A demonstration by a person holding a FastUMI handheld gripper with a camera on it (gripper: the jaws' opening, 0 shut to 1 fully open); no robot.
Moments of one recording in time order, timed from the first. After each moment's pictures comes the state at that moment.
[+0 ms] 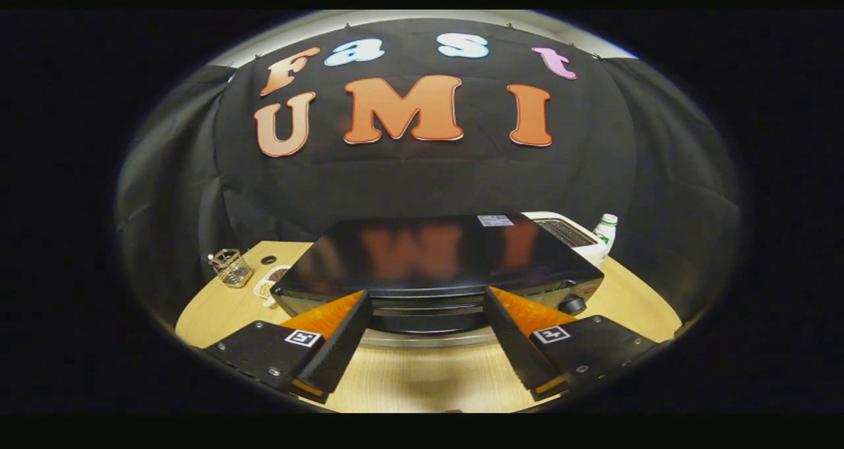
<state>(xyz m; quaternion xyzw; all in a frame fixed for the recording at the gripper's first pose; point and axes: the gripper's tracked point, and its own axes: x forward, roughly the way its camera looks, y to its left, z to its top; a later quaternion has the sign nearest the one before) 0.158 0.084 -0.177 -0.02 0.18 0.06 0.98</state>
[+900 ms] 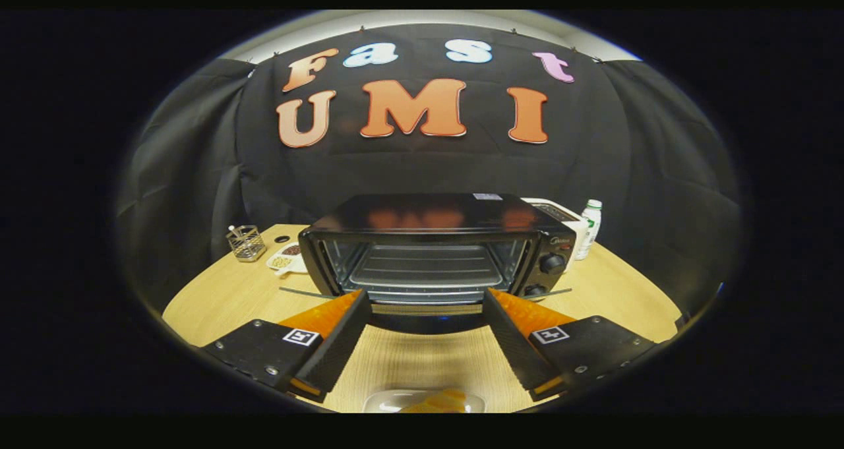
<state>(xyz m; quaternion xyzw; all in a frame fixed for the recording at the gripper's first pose) 0.085 0.067 -0.214 -0.01 0.17 0.08 0.98</state>
